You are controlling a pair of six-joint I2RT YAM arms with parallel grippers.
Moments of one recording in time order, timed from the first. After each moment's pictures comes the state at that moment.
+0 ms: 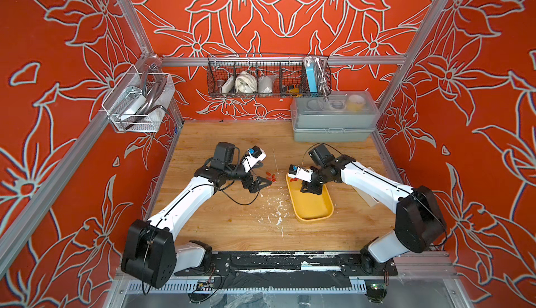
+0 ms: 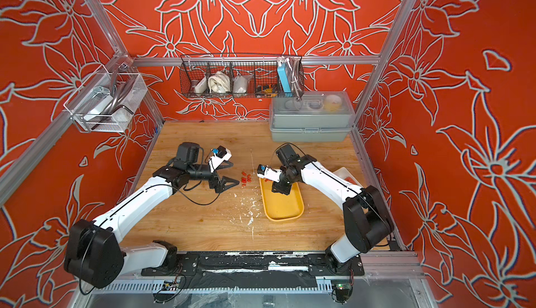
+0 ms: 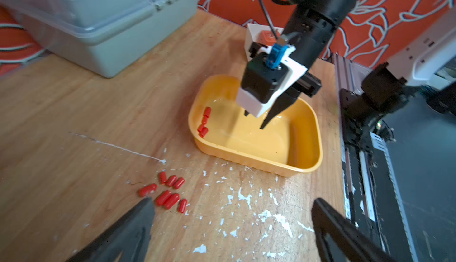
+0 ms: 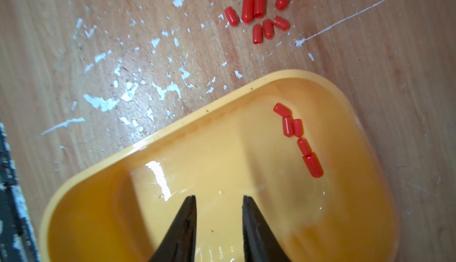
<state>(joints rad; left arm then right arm) -0.28 1.29 0.90 -0.36 0.85 0.40 0.57 1.55 1.09 -0.73 -0.26 -0.73</state>
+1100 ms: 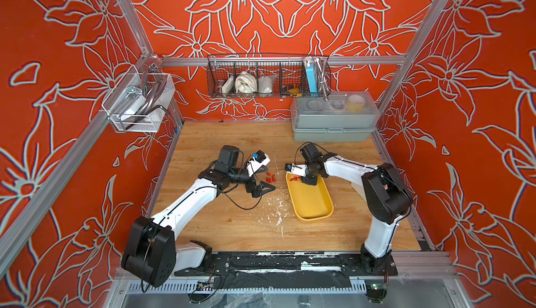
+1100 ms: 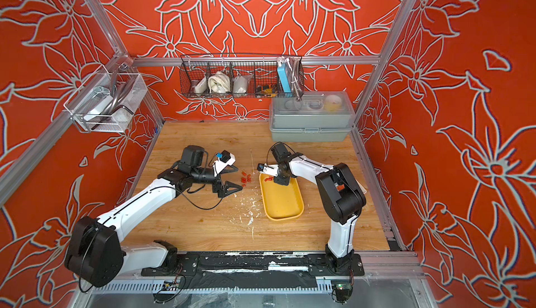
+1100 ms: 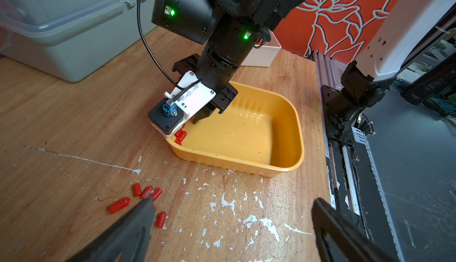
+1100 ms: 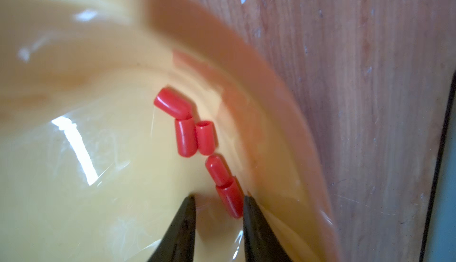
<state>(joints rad) -0.32 1.28 0.86 -0.29 0.88 0.36 0.53 1.85 1.18 -0.53 0.01 -0.88</state>
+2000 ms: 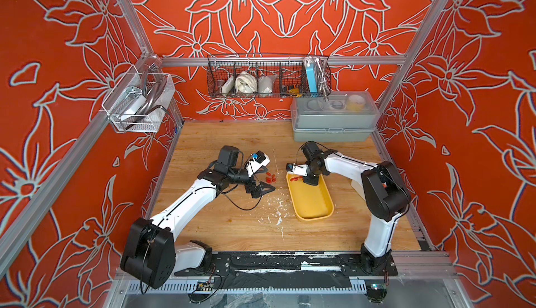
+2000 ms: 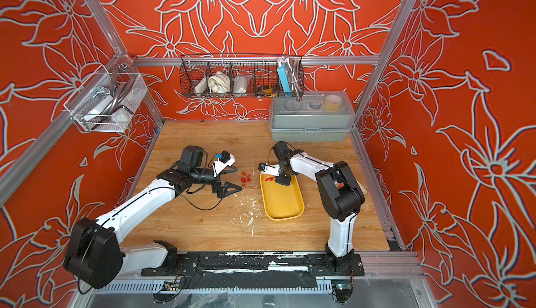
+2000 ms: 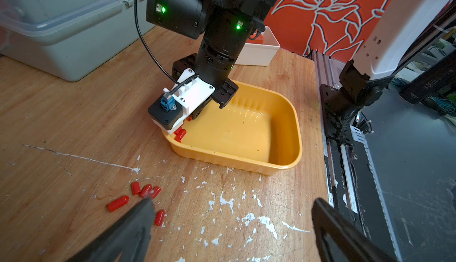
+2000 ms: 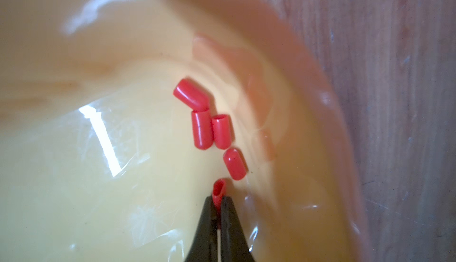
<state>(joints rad) -0.32 1.27 0.86 -0.31 0.88 0.37 0.50 1.88 1.24 -0.66 -0.06 -0.88</state>
